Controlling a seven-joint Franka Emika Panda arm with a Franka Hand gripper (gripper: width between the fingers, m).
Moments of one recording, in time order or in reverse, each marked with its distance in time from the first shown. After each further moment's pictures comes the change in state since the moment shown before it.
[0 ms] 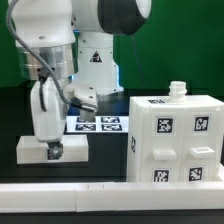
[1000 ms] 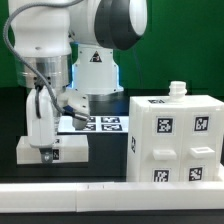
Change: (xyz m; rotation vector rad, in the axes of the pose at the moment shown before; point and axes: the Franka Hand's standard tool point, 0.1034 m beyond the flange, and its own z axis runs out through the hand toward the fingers) arm 0.021 0.004 0.013 0.063 0.072 0.027
